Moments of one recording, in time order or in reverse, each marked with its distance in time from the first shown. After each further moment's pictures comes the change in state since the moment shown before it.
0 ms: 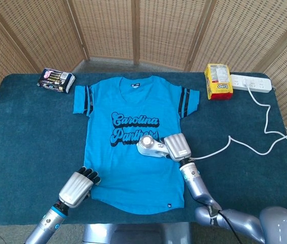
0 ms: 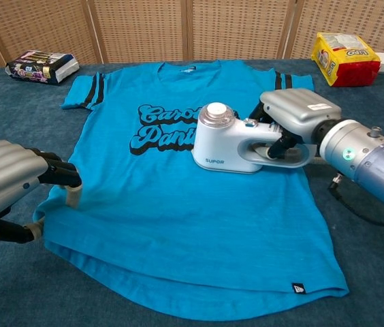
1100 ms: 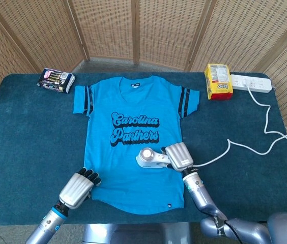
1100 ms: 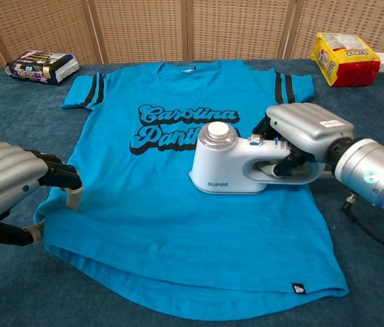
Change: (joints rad) left arm 0.007 -0.002 0.003 -0.002 -0.003 0.001 0.006; right arm -0.067 0.030 -0.068 -0.072 -0.058 0.037 0.044
